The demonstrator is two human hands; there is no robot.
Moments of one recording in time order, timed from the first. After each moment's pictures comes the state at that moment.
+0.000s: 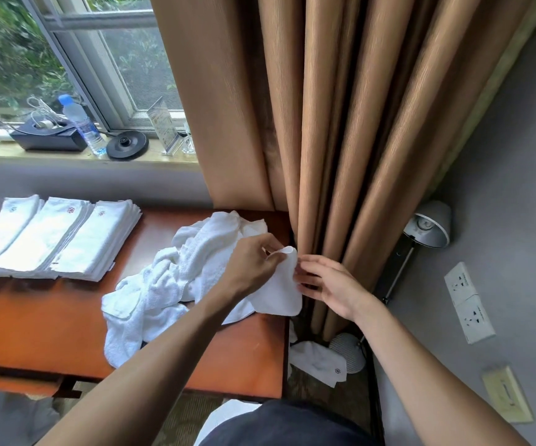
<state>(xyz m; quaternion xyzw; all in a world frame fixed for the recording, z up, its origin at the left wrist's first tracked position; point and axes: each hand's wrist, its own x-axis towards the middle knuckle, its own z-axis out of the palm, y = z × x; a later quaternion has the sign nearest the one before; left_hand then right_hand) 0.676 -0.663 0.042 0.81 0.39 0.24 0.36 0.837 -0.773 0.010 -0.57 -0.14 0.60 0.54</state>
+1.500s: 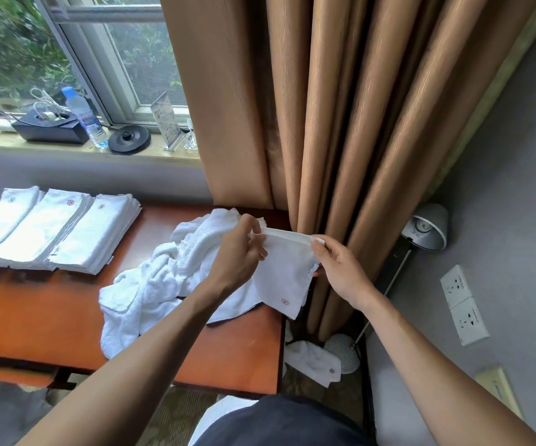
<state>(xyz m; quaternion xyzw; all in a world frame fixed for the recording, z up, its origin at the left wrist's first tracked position) 0.658 -0.652 0.034 0.79 0.36 0.33 0.37 0.853 -0.777 0.022 -0.63 -0.41 0.39 0.53</state>
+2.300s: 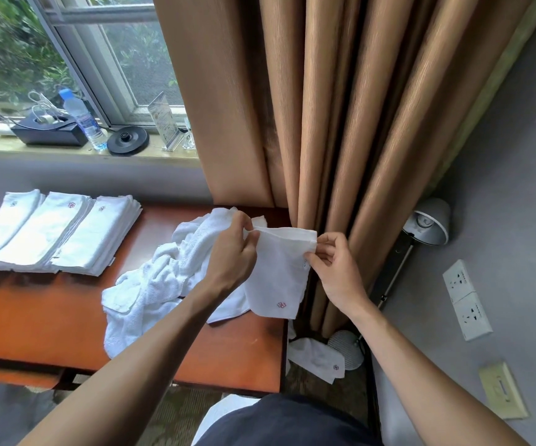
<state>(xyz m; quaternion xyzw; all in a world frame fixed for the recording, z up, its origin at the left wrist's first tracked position) 0.654 -0.661 0.053 0.79 0.43 0.31 0.31 0.832 -0.784 0.018 -0.65 -0.36 0.32 0.59</state>
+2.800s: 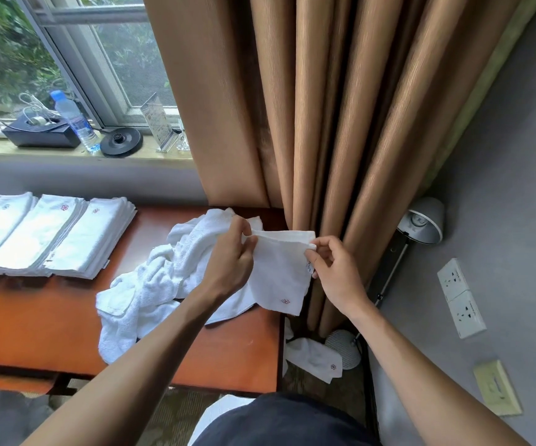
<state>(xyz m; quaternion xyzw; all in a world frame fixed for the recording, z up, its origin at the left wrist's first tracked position) 0.654 -0.674 0.059 0.80 0.39 0.30 0.34 0.844 -0.785 0.009 -0.69 -0.40 0.26 0.55</state>
